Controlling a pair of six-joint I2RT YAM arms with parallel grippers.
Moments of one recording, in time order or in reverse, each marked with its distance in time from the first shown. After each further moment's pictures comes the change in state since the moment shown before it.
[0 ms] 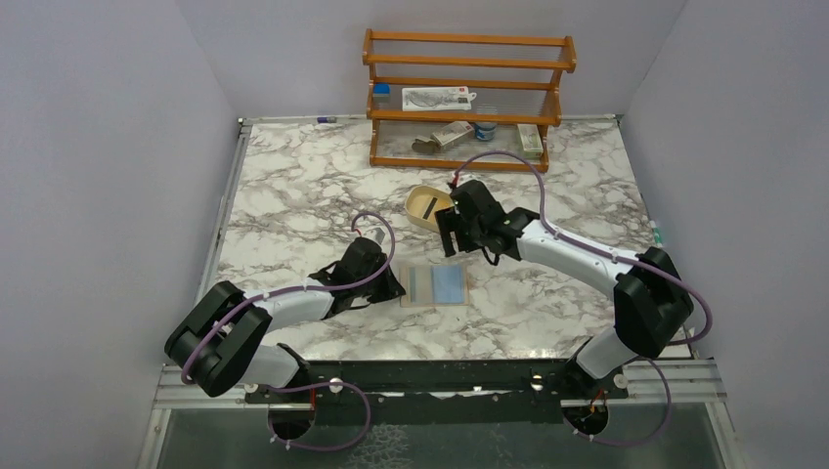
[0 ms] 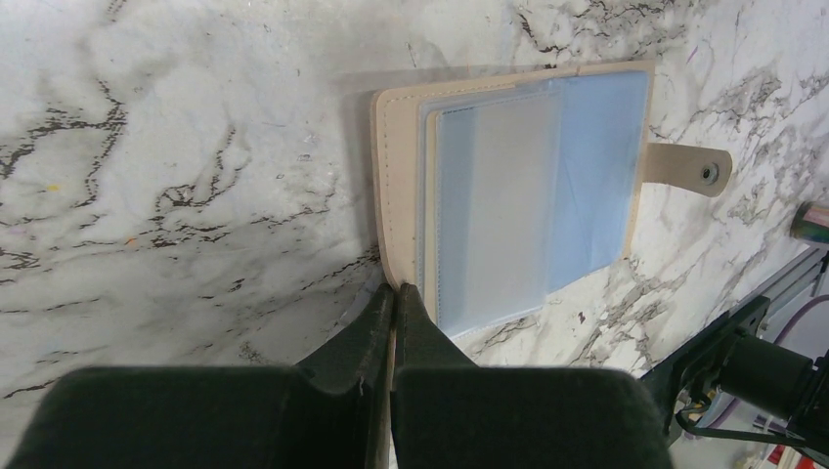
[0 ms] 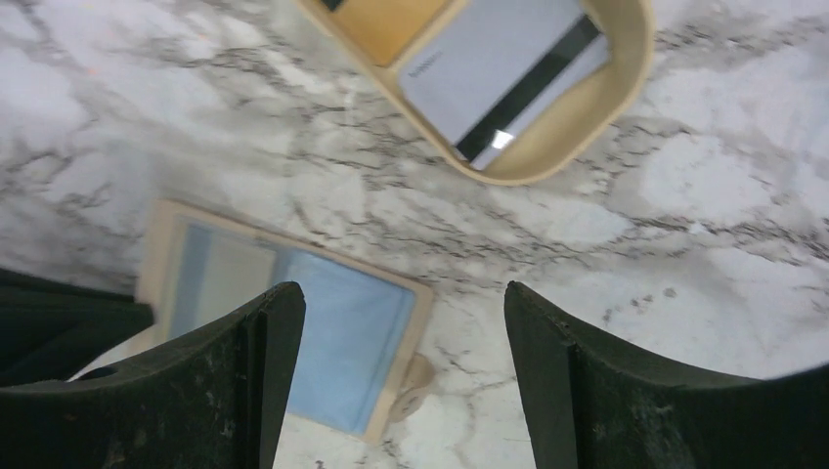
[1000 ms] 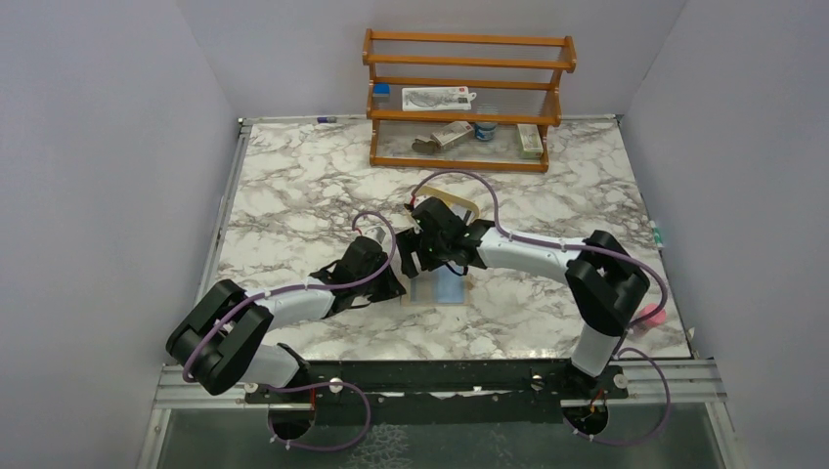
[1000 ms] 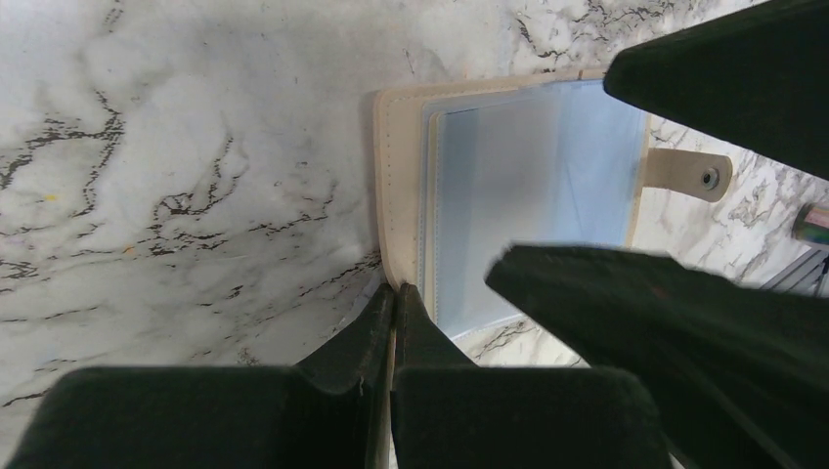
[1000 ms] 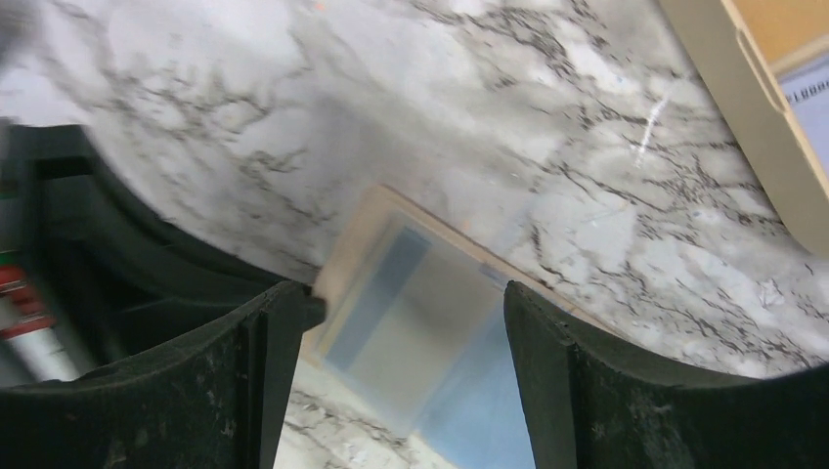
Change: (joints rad) left arm 0.000 0.011 0.009 0.001 -0.001 0.004; right arm 0.154 0.194 0.081 0.160 -0.236 0.073
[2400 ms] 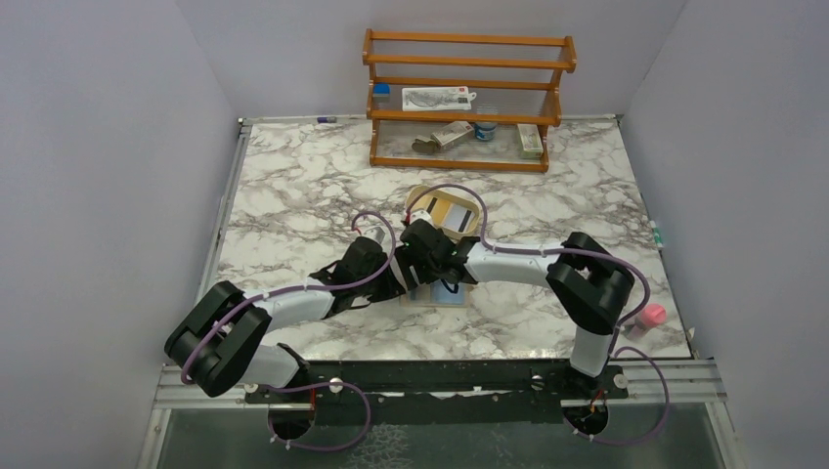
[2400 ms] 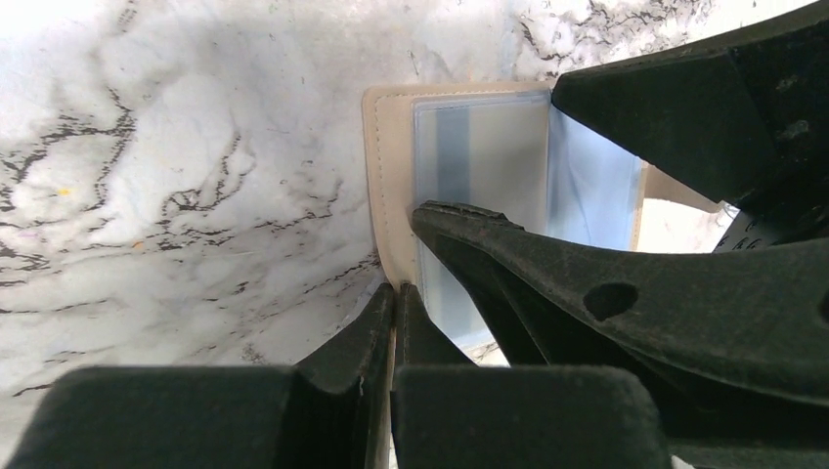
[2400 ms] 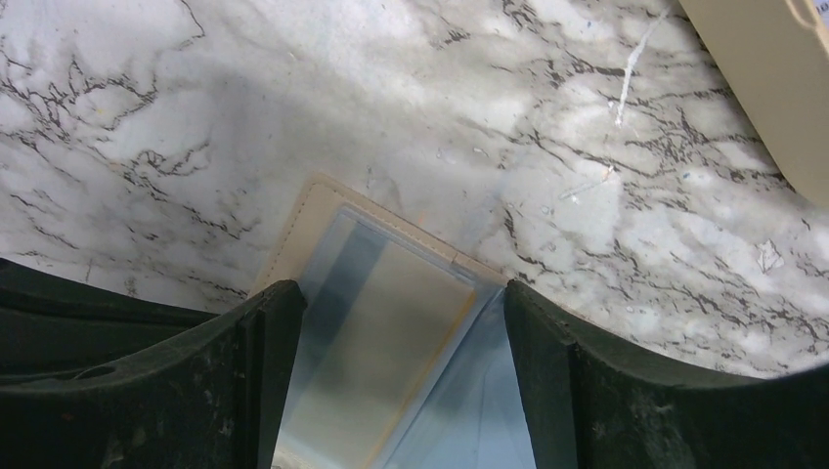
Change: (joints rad) left arm 0.000 -0.011 0.000 -0.014 -0.021 0.000; right arm 0.079 0.097 -0.034 0.013 0.238 0.021
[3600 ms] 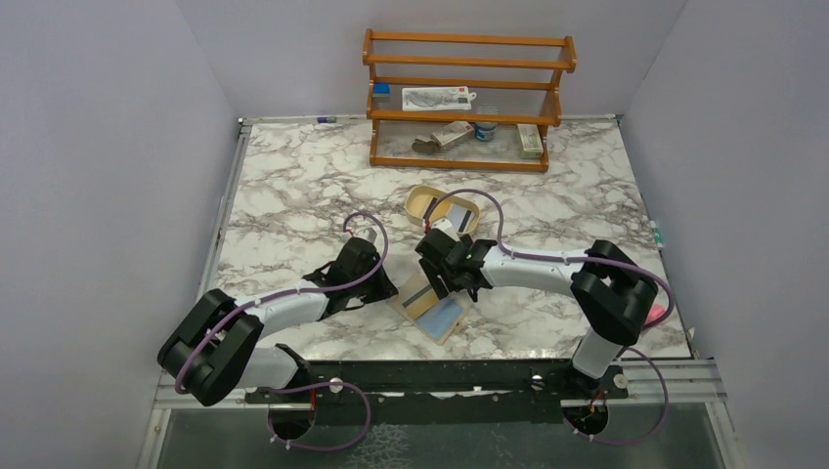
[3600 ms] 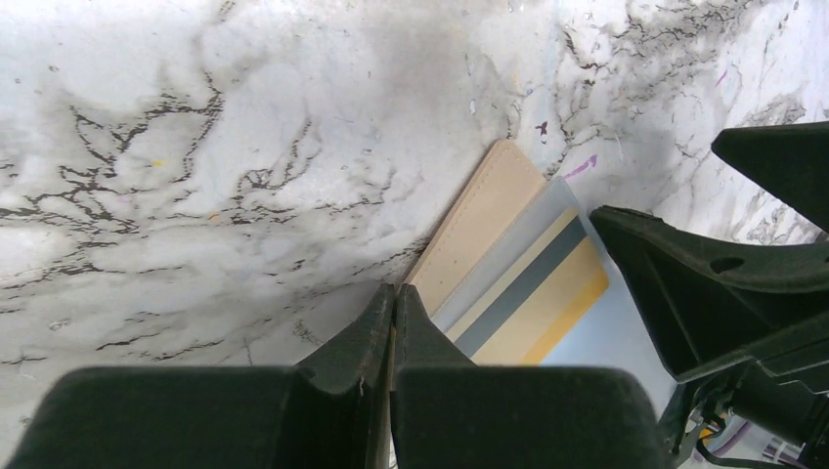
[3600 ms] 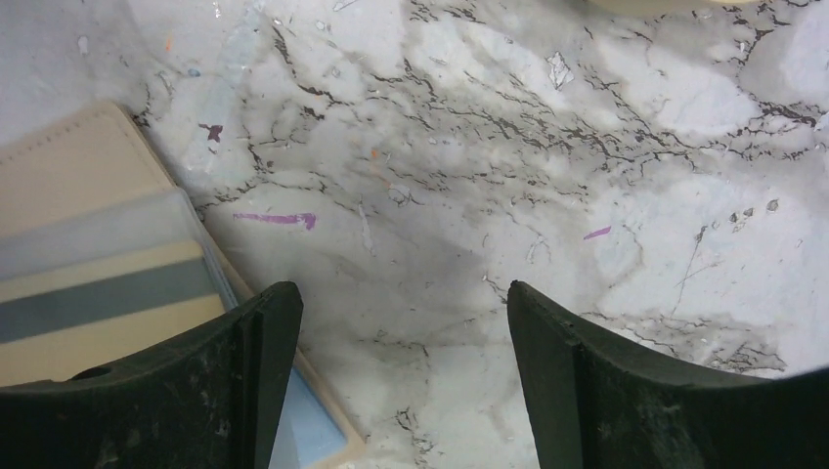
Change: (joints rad) left arm 0.028 -0.052 -0.016 -0.055 -0.016 -0.003; right arm 0.004 -0.134 -0.104 -0.213 0.176 -0.025
